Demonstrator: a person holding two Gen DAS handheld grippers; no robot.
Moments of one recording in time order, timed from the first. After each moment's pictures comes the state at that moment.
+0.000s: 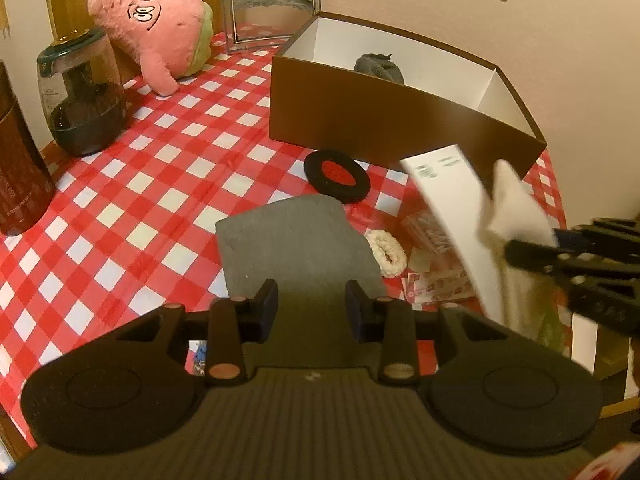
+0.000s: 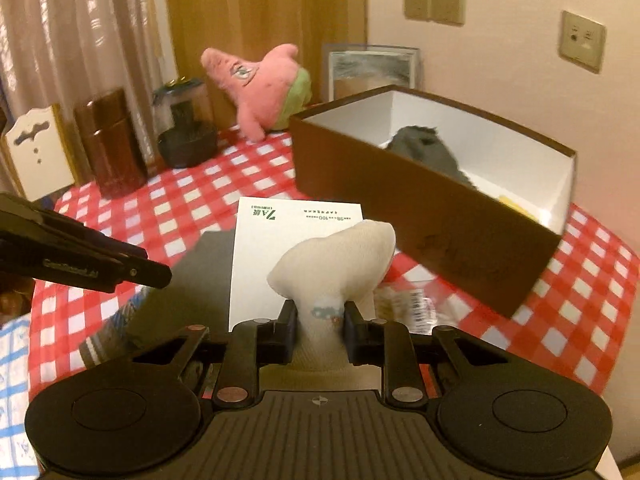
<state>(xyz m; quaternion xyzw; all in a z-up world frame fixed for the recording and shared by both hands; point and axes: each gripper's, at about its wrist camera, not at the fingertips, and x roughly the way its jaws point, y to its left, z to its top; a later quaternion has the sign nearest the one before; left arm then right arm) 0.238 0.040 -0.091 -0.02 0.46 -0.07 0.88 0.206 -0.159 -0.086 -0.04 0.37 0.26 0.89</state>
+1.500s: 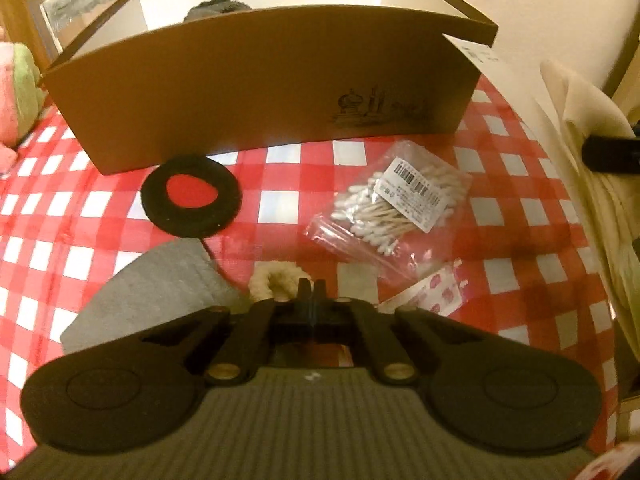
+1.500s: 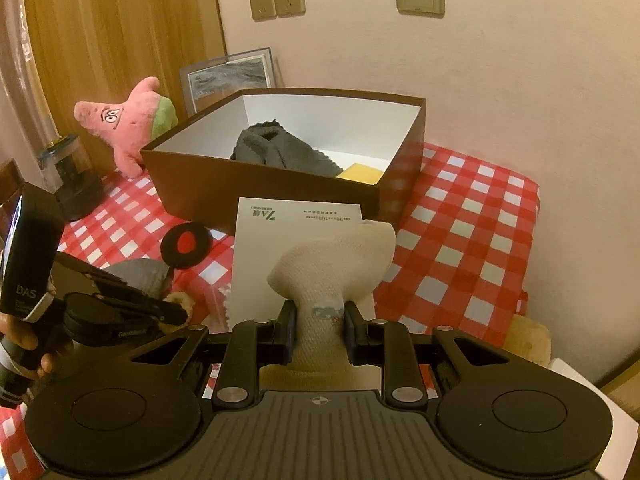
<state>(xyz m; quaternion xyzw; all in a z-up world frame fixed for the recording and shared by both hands) 0.314 -0.059 -0.170 0.13 0.48 -0.22 0.84 0.222 -0.249 -0.084 0.04 0.39 0.12 0.91</state>
